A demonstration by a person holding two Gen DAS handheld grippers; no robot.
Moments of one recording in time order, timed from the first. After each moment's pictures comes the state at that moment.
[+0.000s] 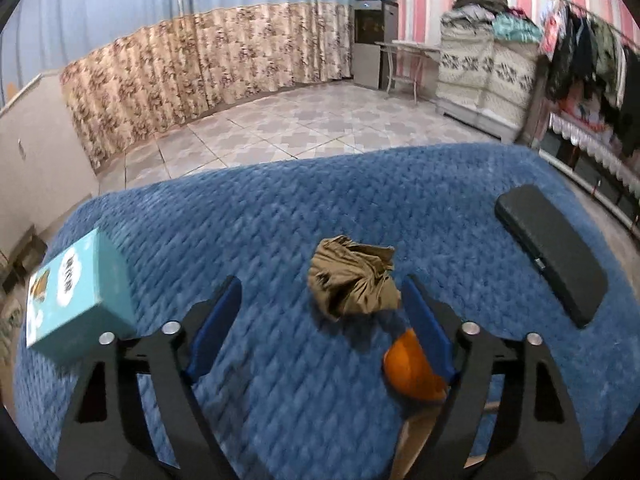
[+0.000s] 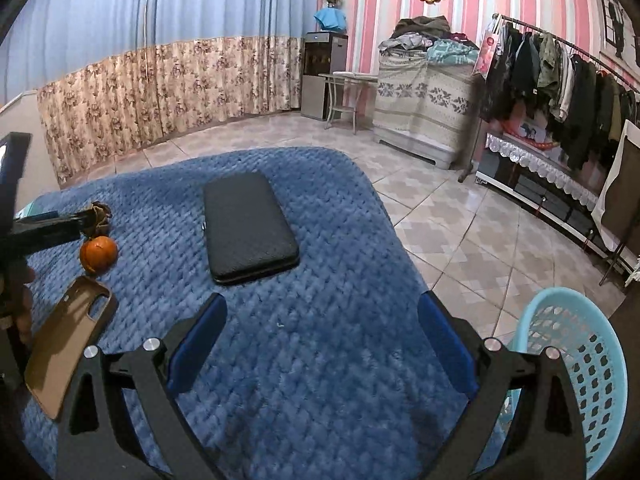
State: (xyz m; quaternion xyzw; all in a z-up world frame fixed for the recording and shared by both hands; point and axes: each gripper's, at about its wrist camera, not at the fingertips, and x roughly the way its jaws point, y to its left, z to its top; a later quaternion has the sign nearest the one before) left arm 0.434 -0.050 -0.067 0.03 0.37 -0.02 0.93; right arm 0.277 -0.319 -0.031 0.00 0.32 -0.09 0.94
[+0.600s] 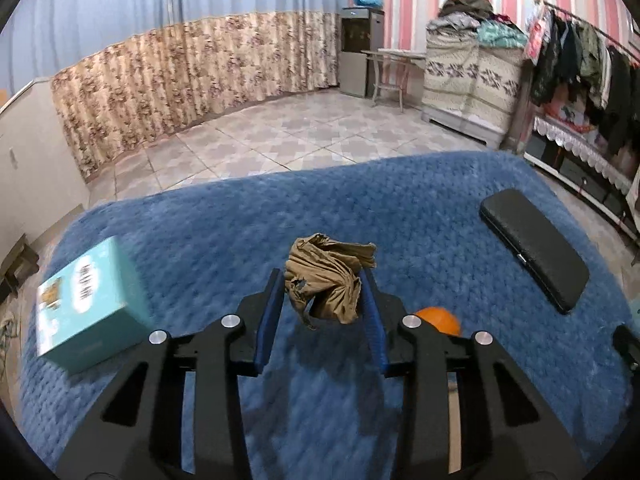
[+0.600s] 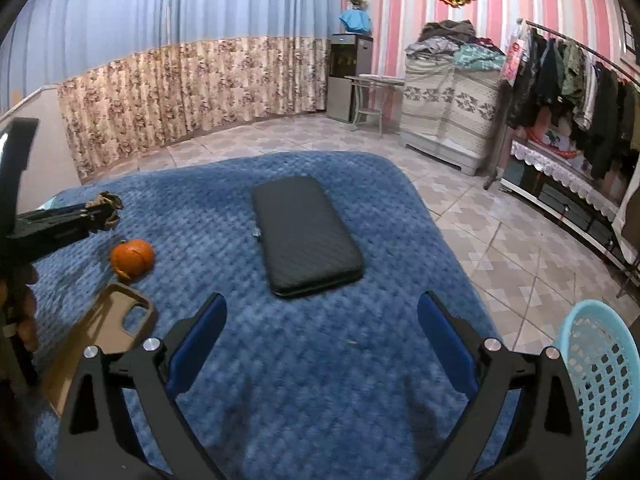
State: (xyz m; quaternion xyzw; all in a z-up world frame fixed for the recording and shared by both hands) left arm 0.403 -0.025 -0.046 0.02 0.35 -0.04 0.94; right arm 0.293 -0.271 -0.036 0.00 0.32 -0.05 0.95
